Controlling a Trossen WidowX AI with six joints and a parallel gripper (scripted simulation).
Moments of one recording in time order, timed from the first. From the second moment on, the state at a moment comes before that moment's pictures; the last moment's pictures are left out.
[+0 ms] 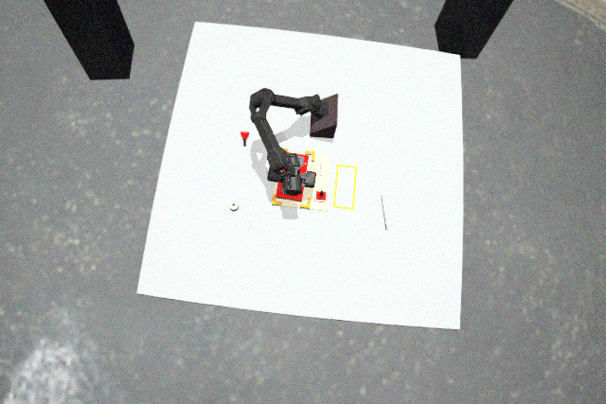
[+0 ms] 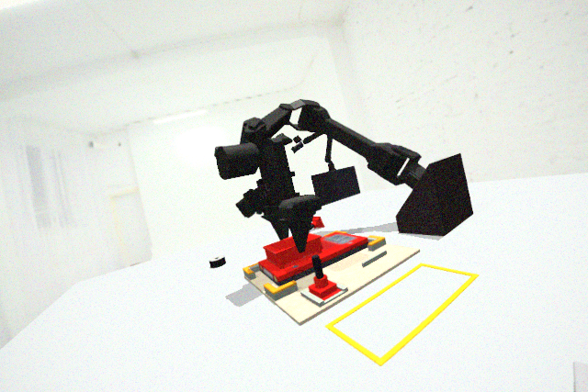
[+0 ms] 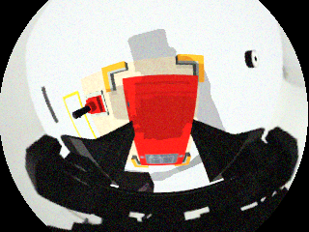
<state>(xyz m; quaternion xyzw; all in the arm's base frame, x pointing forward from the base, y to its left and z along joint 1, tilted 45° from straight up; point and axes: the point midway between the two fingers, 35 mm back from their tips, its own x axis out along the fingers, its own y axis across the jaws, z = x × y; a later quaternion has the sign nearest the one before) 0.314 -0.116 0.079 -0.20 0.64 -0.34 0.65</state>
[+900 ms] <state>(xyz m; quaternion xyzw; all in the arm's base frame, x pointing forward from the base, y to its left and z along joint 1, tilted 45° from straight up) 0.313 -0.117 0.077 -0.20 0.64 -0.34 0.65</state>
